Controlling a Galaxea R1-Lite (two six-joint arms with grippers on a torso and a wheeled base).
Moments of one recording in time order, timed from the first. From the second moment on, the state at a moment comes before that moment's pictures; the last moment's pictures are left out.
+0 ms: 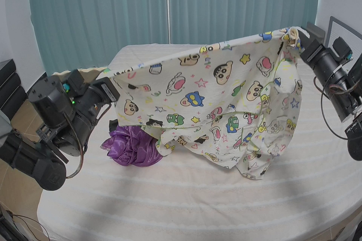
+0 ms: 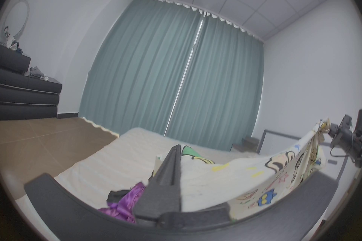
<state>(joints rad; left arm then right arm) -0.44 1.74 -0.66 -1.36 0.36 -0.24 0.40 1.58 -0.76 -1.29 -0.20 0.32</state>
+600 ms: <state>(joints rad) -0.56 1.61 -0.61 -1.35 0.35 -0.39 0.49 1.52 -0.66 -1.26 -0.20 0.29</state>
